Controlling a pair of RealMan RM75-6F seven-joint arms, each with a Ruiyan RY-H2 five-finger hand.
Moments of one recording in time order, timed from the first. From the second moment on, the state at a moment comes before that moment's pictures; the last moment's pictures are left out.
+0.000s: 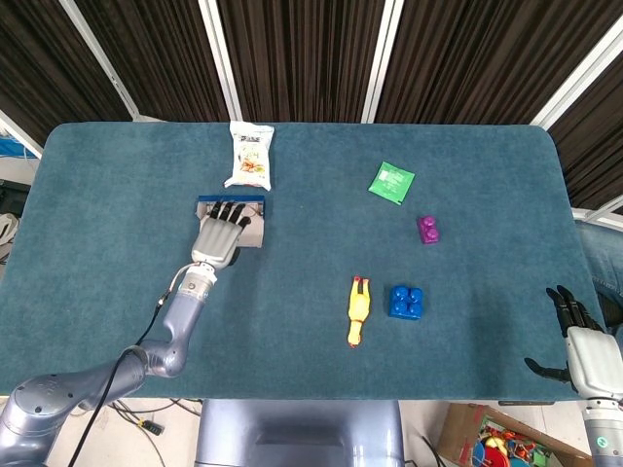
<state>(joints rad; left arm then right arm) -0.91 -1.88 -0.24 -0.89 1.01 0.88 0.45 0.06 -1.07 0.07 -1.72 -1.35 1.38 -0.01</state>
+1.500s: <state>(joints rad) -0.89 -1.97 -0.29 -0.63 1.05 0.87 0.33 0.06 -1.07 0.08 -1.74 -1.32 1.38 -0.02</state>
